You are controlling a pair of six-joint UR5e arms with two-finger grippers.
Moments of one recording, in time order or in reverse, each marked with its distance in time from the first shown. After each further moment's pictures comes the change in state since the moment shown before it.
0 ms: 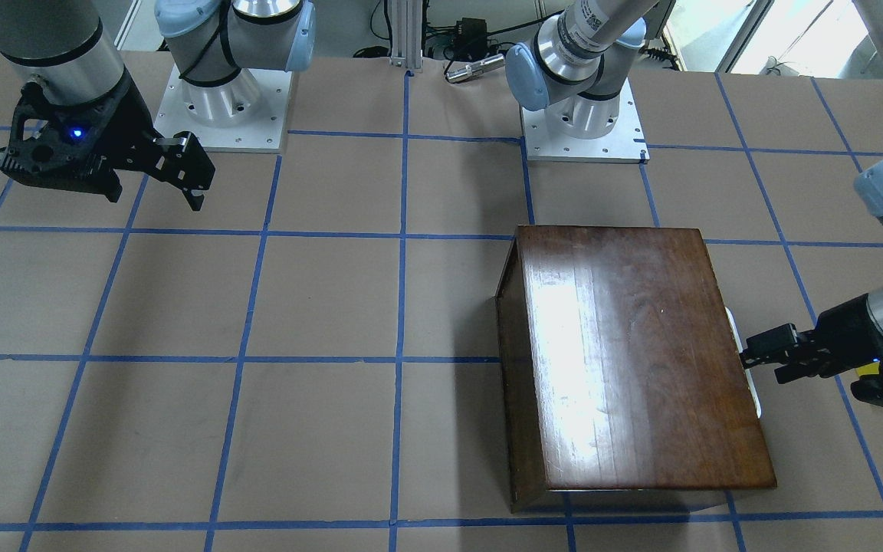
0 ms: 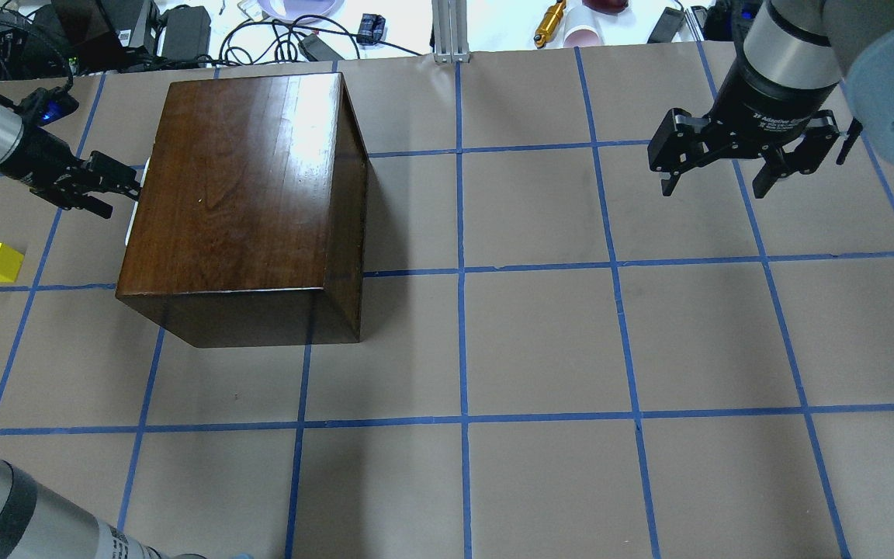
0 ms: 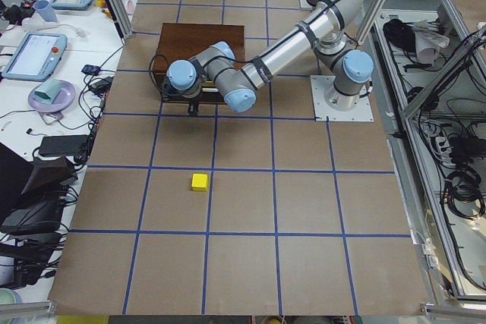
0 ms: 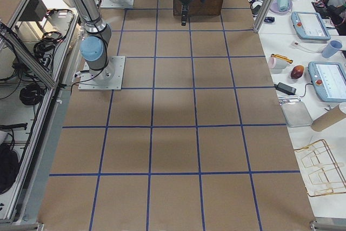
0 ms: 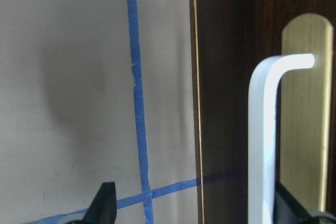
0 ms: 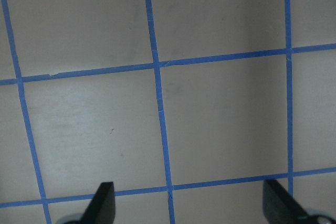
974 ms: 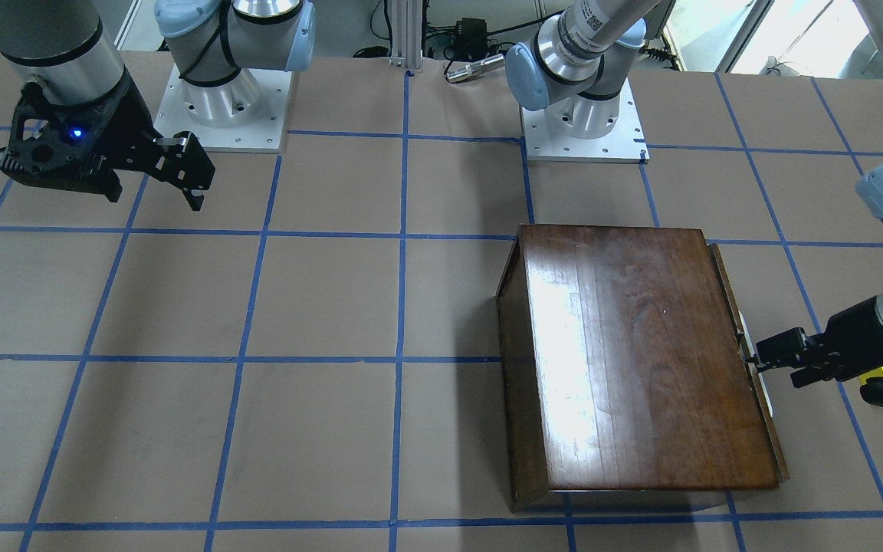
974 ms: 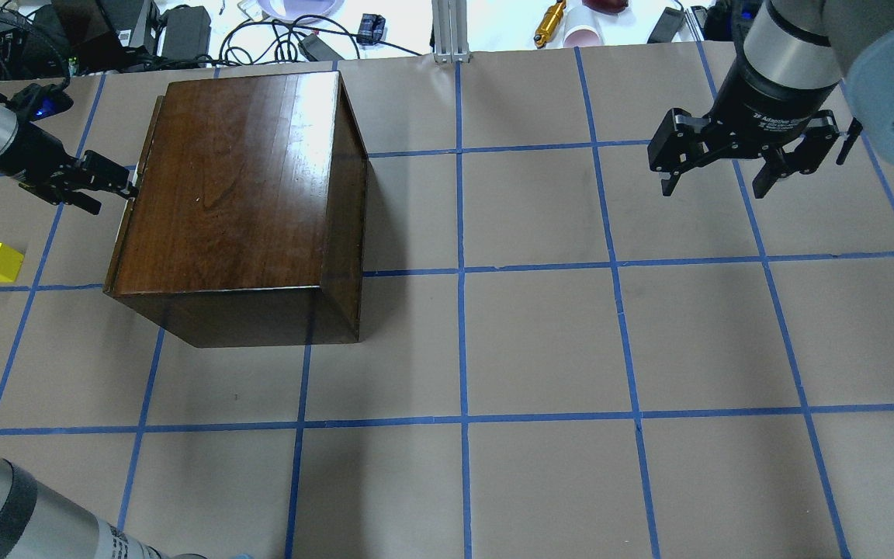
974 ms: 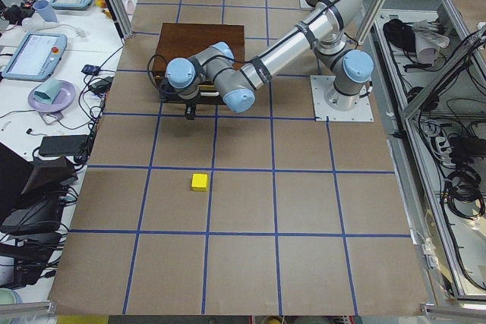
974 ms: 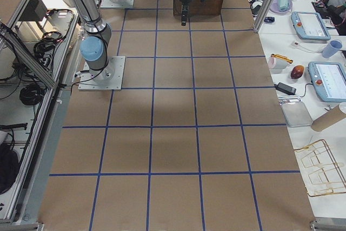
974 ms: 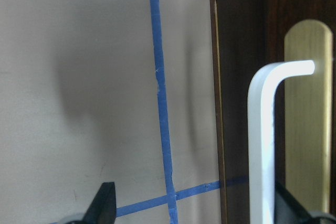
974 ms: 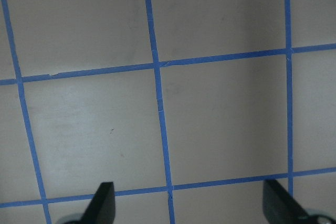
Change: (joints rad) left arm 0.000 -0.006 0.011 0.043 0.049 0.004; right arm 0.000 0.000 0.000 0.000 0.000 0.000
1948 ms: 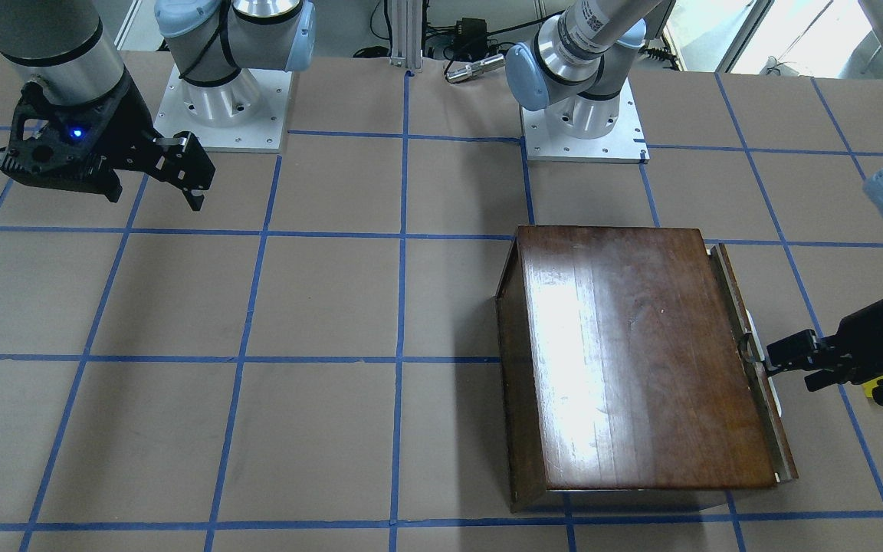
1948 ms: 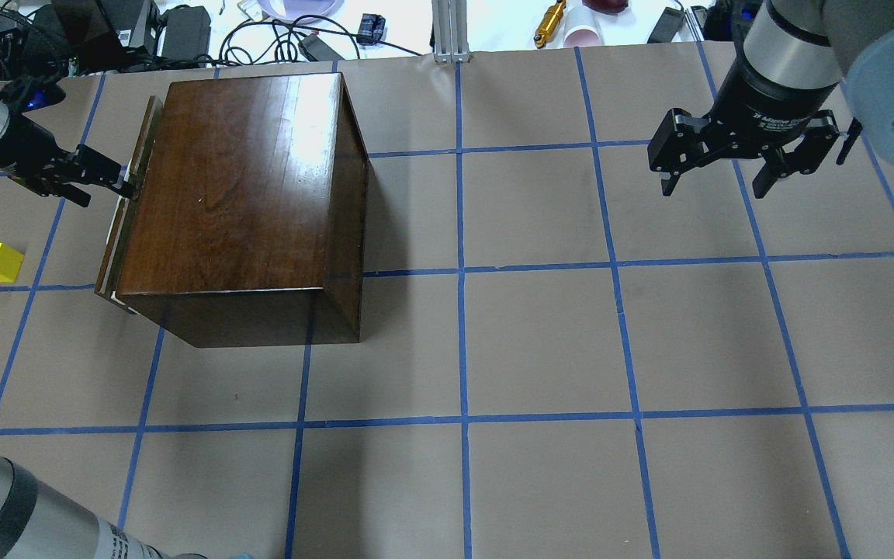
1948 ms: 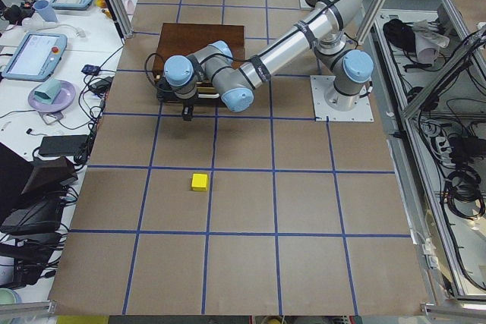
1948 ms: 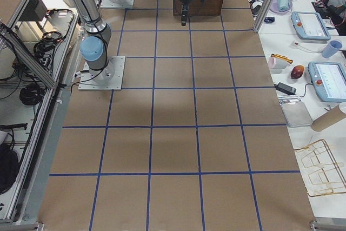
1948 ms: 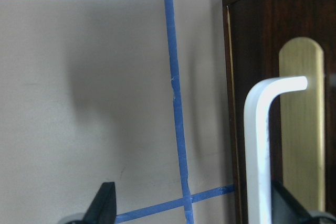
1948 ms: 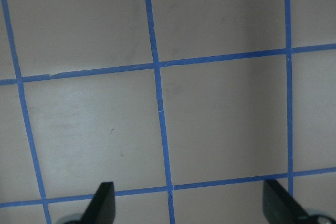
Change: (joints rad) left arm 0.000 -0.004 0.025 0.009 0.026 0.017; right arm 0.000 0.000 0.000 0.000 0.000 0.000
